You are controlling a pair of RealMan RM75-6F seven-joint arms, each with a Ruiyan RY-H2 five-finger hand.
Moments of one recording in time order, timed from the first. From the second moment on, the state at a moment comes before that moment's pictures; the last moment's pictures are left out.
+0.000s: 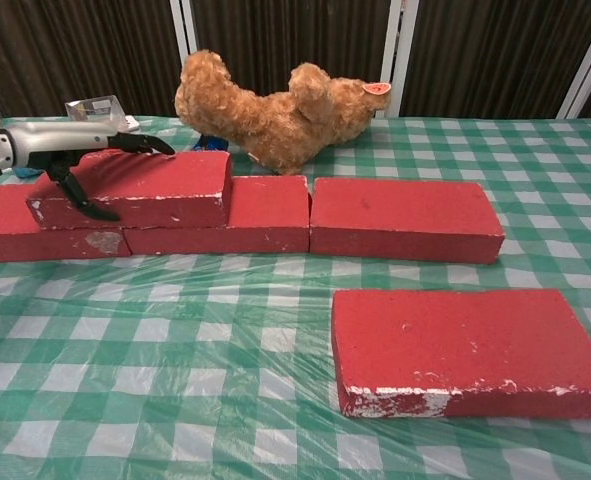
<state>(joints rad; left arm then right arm) -0.91 -1.48 0.12 -0.82 1.66 0.88 -0.79 0.05 -1.18 -0.03 -1.63 -1.59 1.44 -0.27</state>
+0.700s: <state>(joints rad) -0.89 -1.42 0.11 -0.93 1.65 0.93 -0.70 0.05 -1.18 -0.04 -1.63 -1.60 1.44 -0.27</state>
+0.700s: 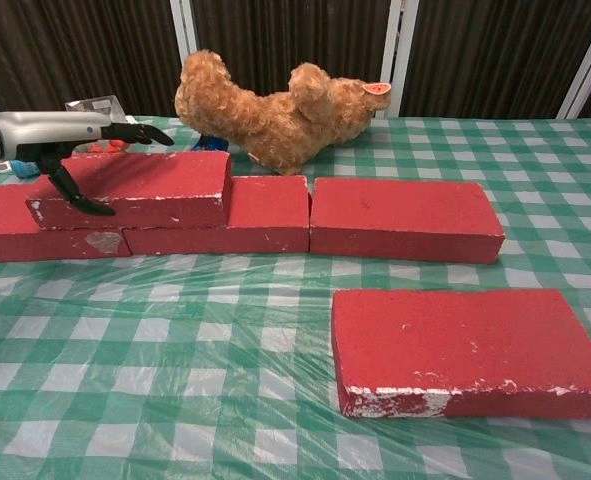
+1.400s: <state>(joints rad) -0.36 -1.28 0.15 -1.19 1.57 1.47 -0.34 0.19 -1.25 -0.06 -1.74 -1.67 1.22 -0.36</state>
